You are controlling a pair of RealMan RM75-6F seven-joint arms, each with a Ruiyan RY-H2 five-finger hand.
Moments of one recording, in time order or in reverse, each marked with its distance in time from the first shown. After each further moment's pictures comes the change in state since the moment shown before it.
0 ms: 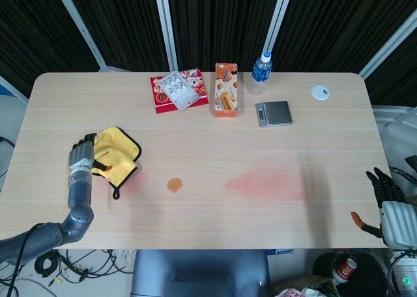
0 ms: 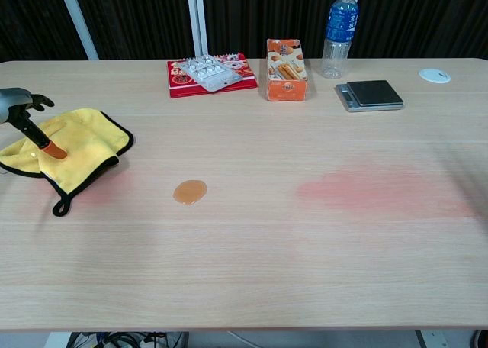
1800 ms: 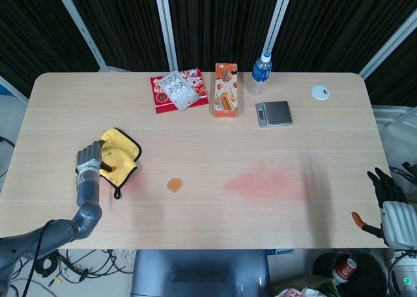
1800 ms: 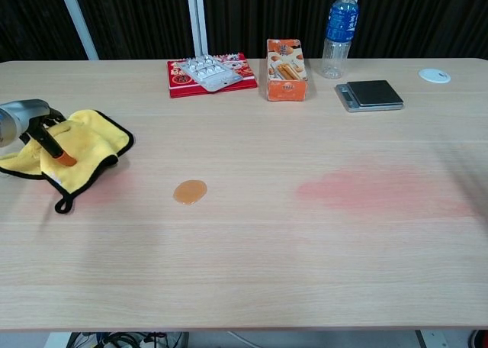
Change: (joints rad) left arm -0.057 -0.087 0.036 0.132 -0.043 -0.035 0.057; right arm -0.001 0.003 0.001 -0.001 0.005 -0.003 0.017
